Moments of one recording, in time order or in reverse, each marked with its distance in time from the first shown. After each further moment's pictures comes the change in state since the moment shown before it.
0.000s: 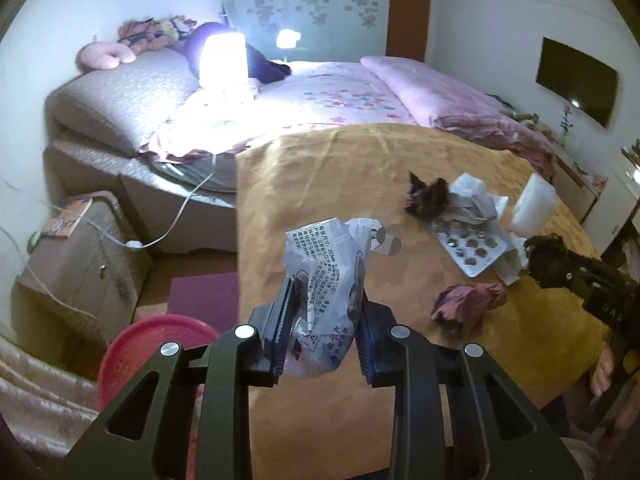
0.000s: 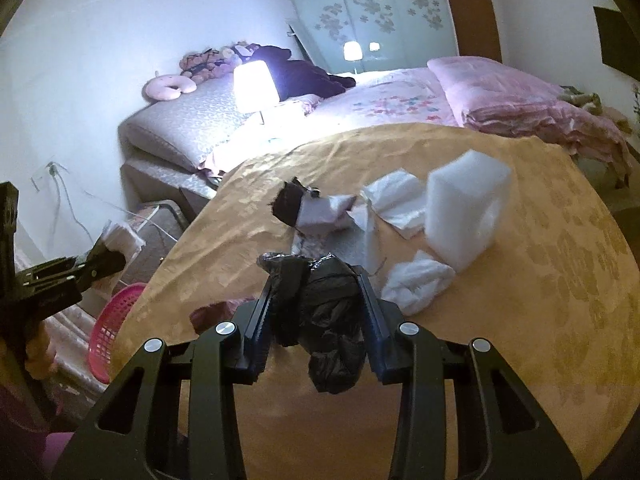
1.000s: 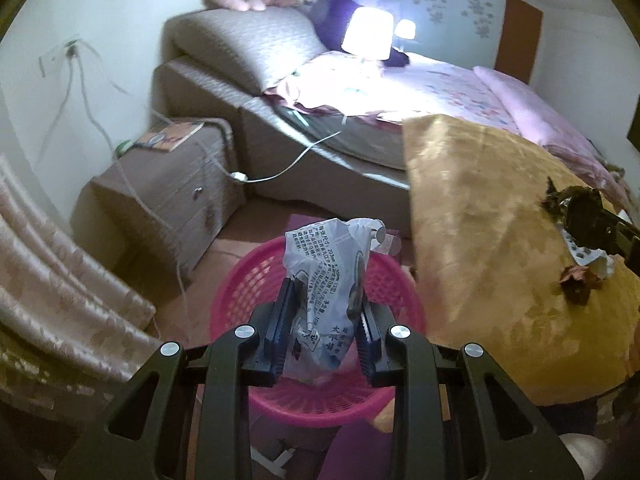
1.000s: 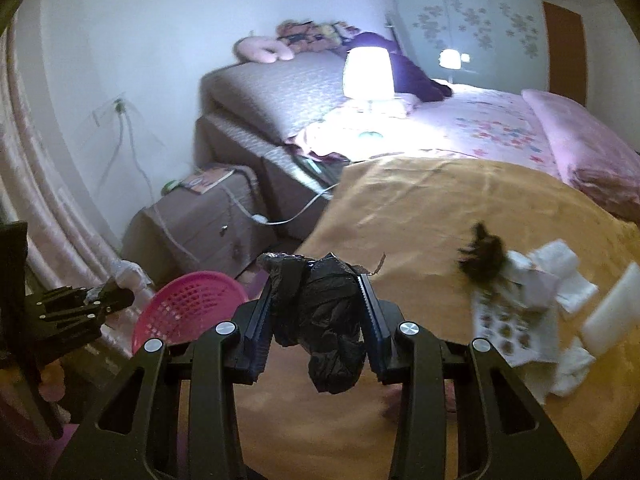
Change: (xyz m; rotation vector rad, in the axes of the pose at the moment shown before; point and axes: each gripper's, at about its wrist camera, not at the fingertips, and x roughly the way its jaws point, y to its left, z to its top) left arm -0.044 0.130 -0.070 -0.277 0.065 0.258; right arm 0.053 0.153 0.027 -0.259 0.067 0.200
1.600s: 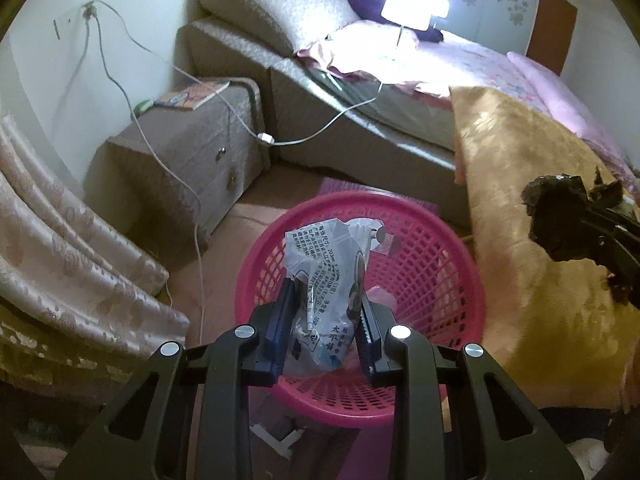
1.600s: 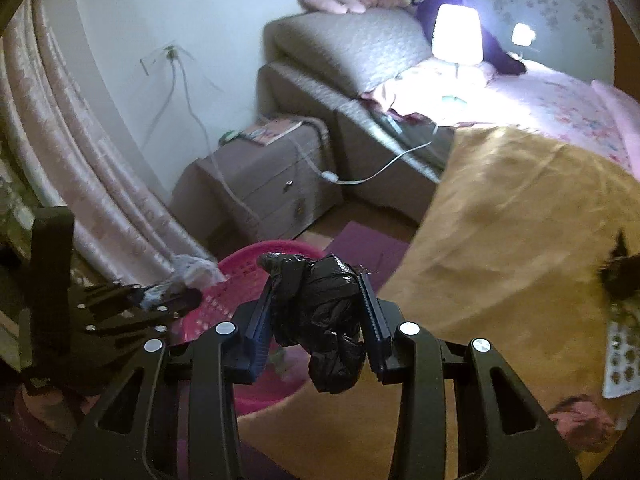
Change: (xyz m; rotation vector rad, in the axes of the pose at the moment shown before) left arm 0.043 0.030 -0.014 -0.060 0.122 0.067; right arm 0.072 0.082 0.000 -0.074 0.175 0.200
